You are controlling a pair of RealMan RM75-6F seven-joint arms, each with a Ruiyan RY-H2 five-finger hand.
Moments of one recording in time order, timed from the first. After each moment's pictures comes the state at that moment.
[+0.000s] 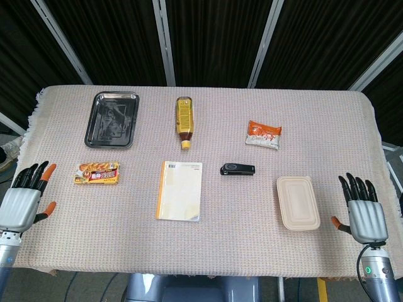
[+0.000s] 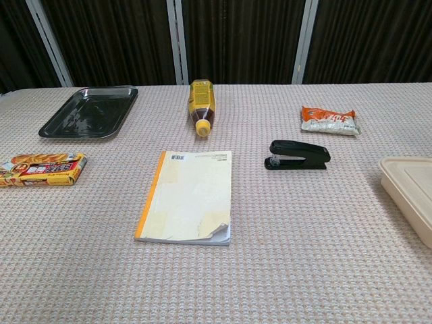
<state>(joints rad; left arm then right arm) -0.20 -1.19 -0.05 -1.52 1.47 1.39 0.21 0.14 -1.21 0.09 -1.60 -1.35 1.39 -0.29</state>
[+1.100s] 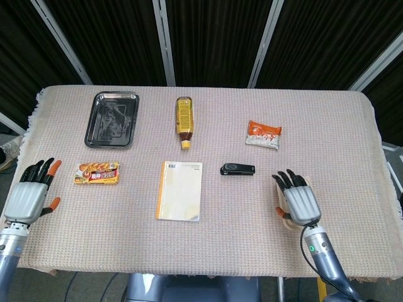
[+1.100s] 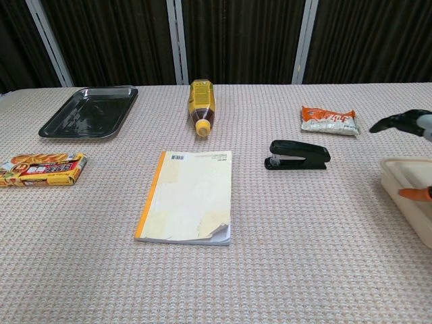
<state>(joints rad) -0.25 -1.23 -0.07 -1.49 1.39 1.29 0.24 0.36 -1.44 0.15 -1.58 -1.34 1.17 -0.47</state>
